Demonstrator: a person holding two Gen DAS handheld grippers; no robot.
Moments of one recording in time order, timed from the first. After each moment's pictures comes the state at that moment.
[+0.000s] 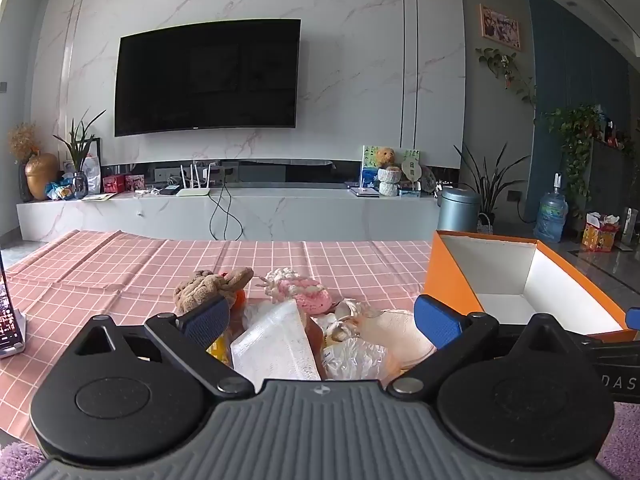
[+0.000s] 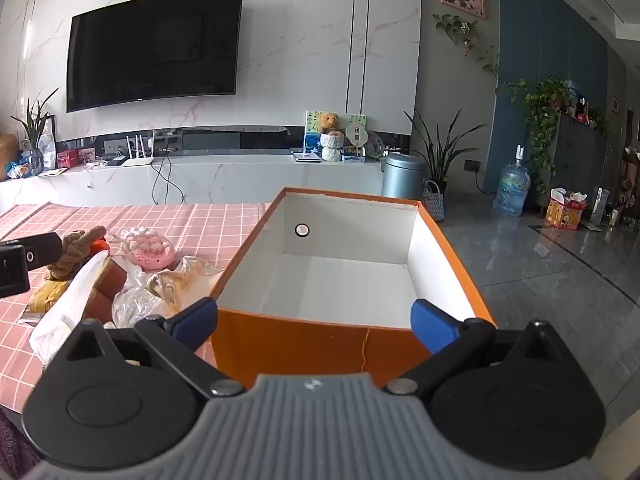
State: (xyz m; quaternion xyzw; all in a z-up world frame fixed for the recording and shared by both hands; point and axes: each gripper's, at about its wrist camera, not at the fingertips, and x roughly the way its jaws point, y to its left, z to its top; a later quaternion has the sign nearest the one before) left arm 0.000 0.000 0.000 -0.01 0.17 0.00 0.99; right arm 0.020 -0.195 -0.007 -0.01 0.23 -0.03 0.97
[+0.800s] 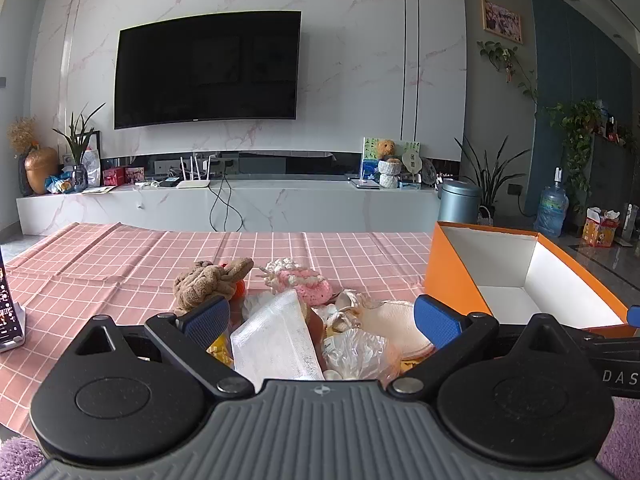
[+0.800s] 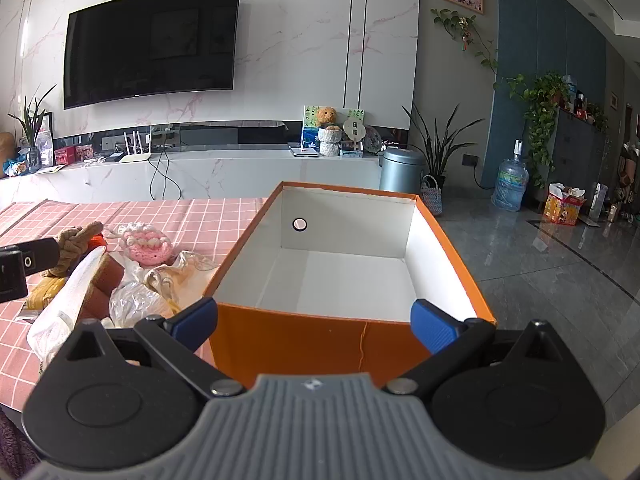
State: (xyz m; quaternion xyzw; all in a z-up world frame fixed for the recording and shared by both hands) left arm 0.002 0.002 -0.010 -0.01 0.18 0.00 0.98; right arm 0.023 -0.196 -0.010 -0.01 0.23 -0.03 0.97
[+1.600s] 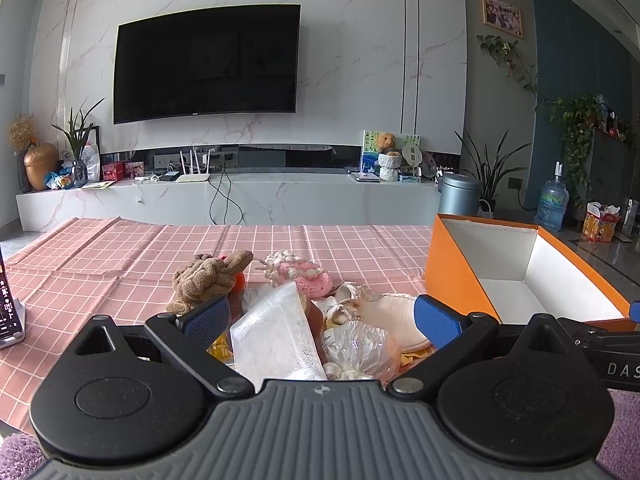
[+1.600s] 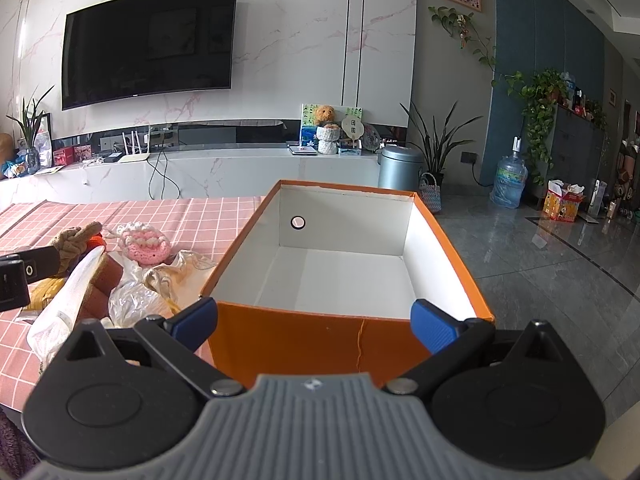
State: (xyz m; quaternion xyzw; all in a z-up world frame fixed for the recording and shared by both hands) left arm 0.002 0.001 -0.011 -0.01 0.19 0.00 0.98; right arm 0.023 -0.196 -0.014 -0.01 0.24 -0.03 0.97
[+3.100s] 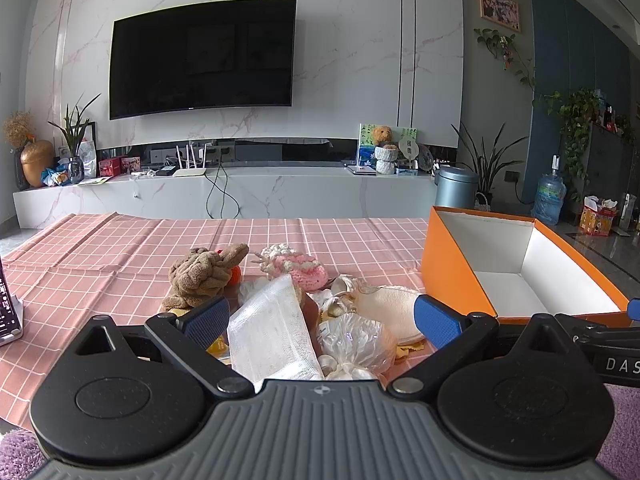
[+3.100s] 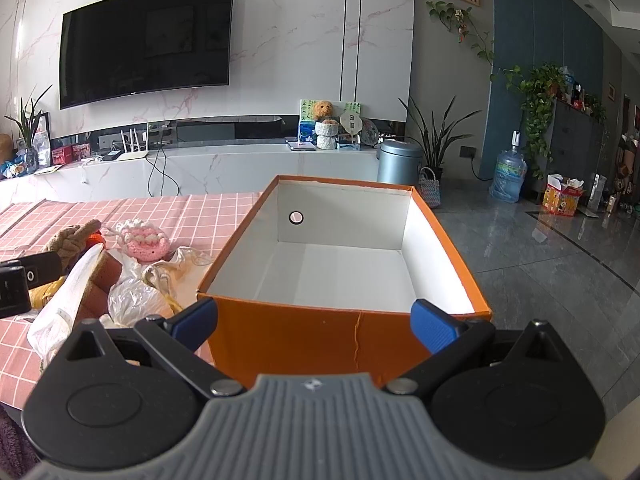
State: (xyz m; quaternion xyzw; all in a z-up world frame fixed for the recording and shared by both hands) left arm 0.000 -0.001 -0.015 -0.01 0.20 0.00 0.98; right arm 0.025 -0.196 -0.020 -0.01 0.24 -0.03 0.97
